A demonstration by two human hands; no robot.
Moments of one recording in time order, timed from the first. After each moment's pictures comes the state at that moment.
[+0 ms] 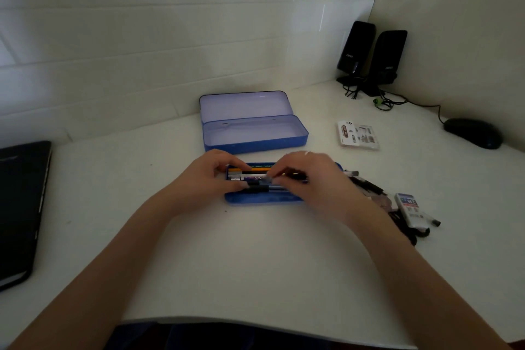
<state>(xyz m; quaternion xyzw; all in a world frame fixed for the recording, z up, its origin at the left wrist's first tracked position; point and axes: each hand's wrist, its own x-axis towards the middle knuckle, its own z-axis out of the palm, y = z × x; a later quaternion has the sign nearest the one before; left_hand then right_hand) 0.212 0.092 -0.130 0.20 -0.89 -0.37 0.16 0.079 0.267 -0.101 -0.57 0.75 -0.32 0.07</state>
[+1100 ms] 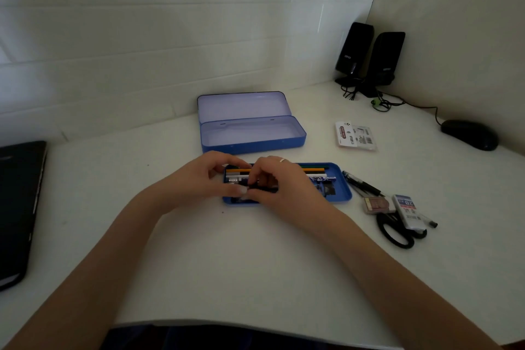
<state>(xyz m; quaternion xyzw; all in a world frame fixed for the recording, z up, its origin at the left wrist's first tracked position) 0.220 0.096 -0.115 0.17 -0.87 -0.46 0.09 0.103 0.243 -0.118 -0.56 0.74 -0.35 0.08</state>
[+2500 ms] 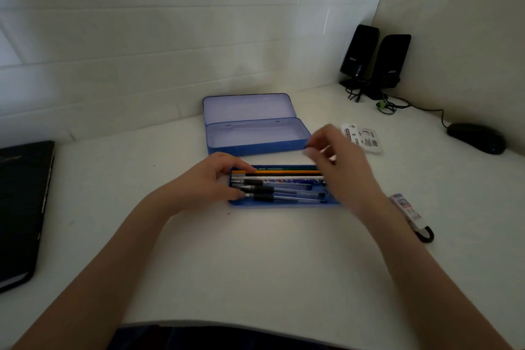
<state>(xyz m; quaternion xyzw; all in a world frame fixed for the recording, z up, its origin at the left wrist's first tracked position) 0.218 0.089 -0.123 0.16 -0.89 -0.42 0.10 0.066 0.272 -0.091 -0.44 0.78 -0.44 0.00</state>
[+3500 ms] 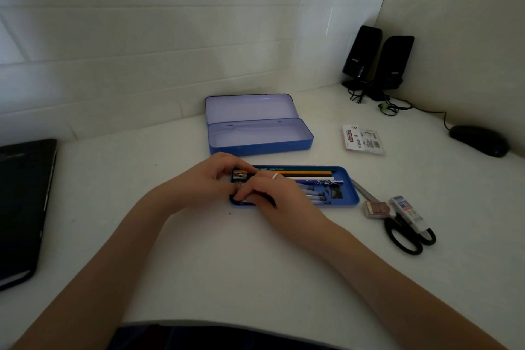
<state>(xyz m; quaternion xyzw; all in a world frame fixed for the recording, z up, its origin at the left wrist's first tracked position) 0.221 0.091 -0.117 0.12 -0.90 -0.42 0.10 0.118 0.238 -0.132 -0.62 0.67 -0.40 0.07</state>
